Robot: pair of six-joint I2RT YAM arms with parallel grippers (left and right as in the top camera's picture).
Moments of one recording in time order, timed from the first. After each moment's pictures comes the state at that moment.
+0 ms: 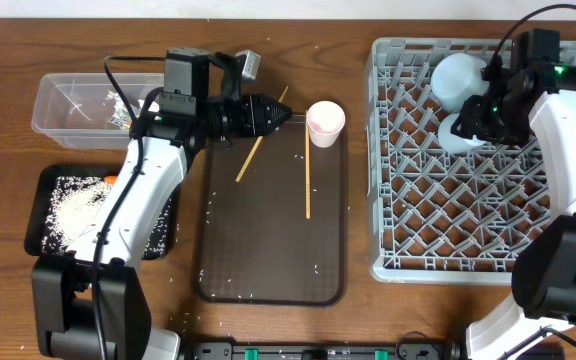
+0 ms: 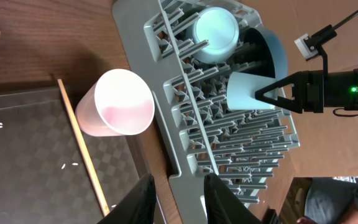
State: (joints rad) left arm -0.18 1.64 1.25 -0.38 0.82 -0.37; right arm -0.12 1.85 1.63 -1.11 -0.10 0.04
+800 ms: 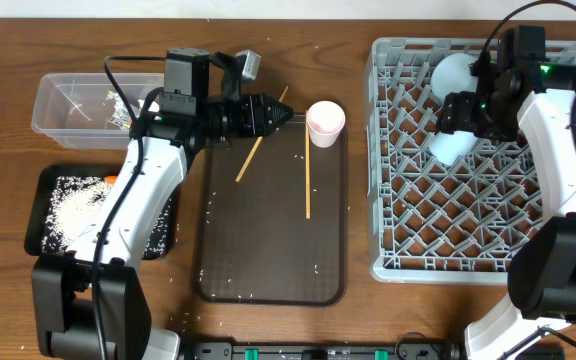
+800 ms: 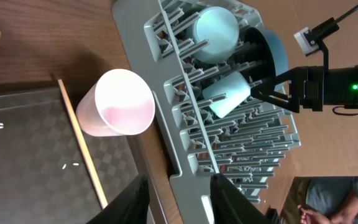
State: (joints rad) left arm -0.18 1.64 1.25 -0.38 0.82 -0.37; right arm -0.07 1.85 1.63 -1.08 -0.09 0.07
